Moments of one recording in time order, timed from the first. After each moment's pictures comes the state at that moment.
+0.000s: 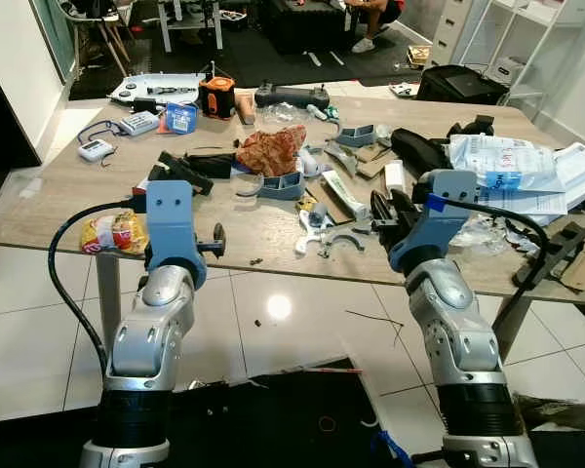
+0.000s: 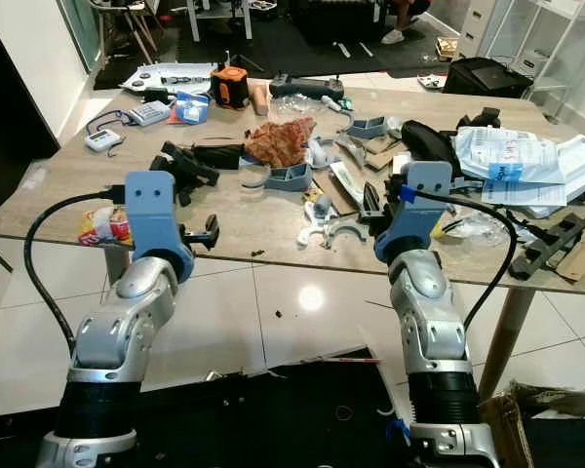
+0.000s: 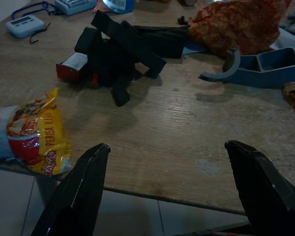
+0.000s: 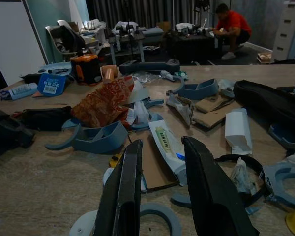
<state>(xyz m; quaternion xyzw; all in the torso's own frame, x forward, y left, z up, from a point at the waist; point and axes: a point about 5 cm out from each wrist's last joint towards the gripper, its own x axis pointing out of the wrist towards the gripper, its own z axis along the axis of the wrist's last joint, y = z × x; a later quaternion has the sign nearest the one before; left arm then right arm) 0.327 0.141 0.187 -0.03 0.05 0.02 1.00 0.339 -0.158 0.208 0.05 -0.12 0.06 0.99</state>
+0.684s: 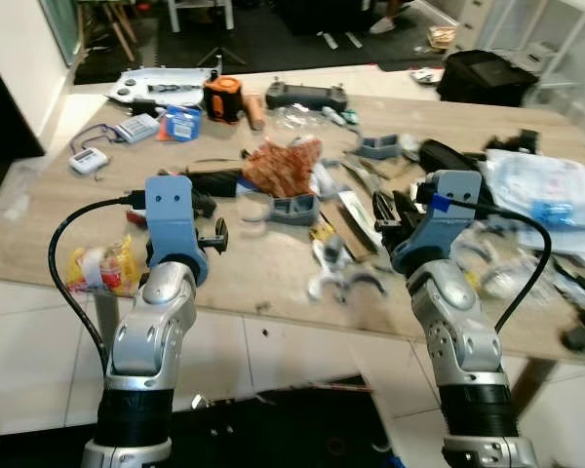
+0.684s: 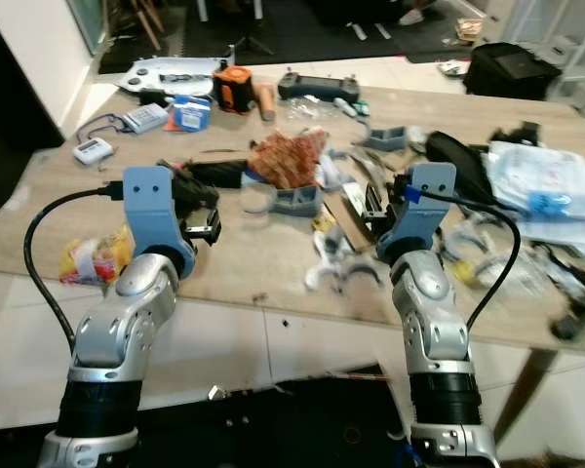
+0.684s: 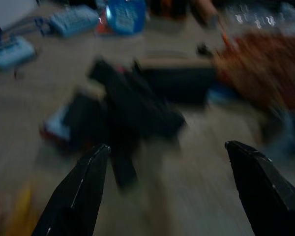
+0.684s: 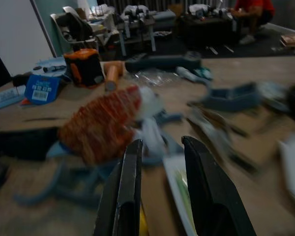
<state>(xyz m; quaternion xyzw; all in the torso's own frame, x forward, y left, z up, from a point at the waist) 0.327 0.138 0.197 -0.04 0.02 0.01 1.00 0.338 -0.157 0.208 0.06 -0.11 0.07 0.99</state>
